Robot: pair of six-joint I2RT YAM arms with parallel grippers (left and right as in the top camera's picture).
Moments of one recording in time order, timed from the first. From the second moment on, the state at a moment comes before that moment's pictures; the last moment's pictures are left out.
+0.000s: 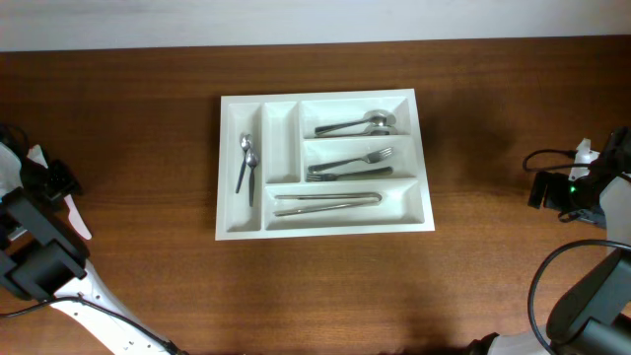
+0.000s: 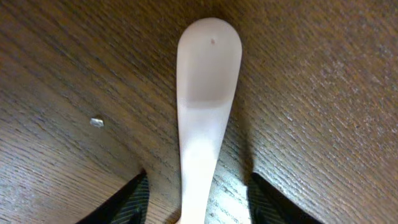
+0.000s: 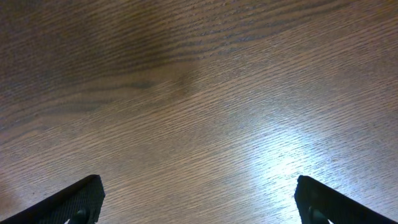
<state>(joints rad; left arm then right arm) 0.67 2.41 1.98 -1.09 0.03 0.04 -0.59 1.69 1.20 -0.82 -0.01 -0.21</state>
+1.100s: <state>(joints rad) 0.67 2.42 2.04 -1.18 0.09 0.04 -0.59 1.69 1.20 -0.82 -0.01 -0.21</state>
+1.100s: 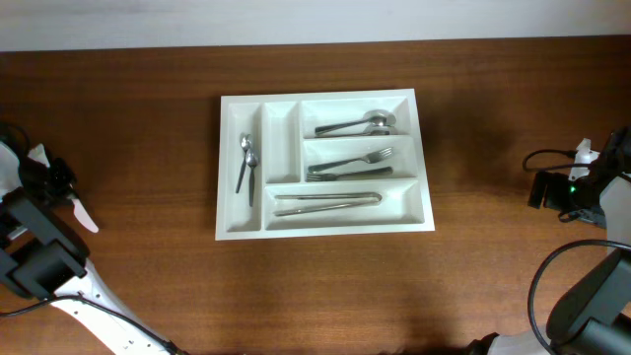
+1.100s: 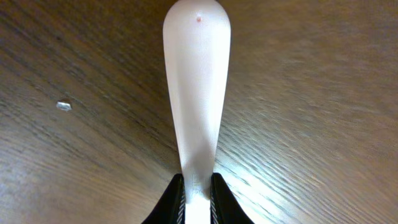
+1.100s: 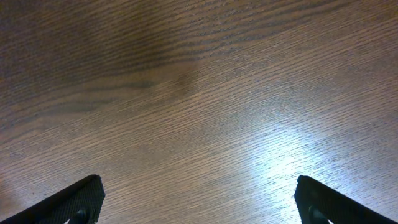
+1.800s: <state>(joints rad) 0.22 2.29 2.32 -1.32 0.27 0.04 -0.59 1.69 1.20 -0.82 -0.01 -0.21</state>
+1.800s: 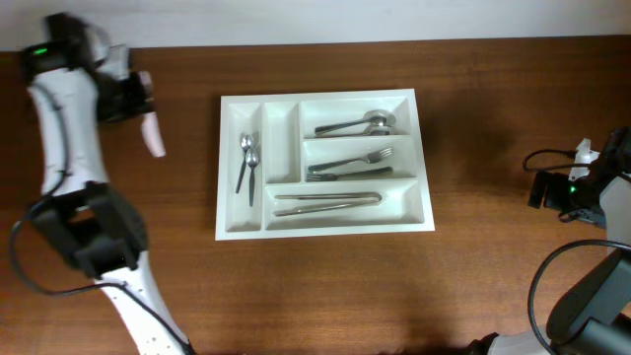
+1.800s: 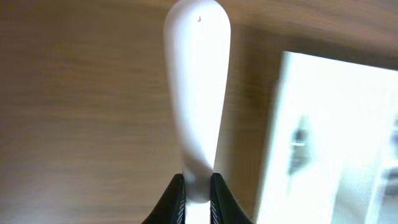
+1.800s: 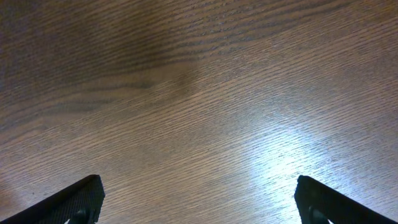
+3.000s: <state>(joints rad) -0.28 2.29 2.24 -1.26 0.15 -0.31 -0.59 1.69 1.20 -0.82 -0.01 -0.21</state>
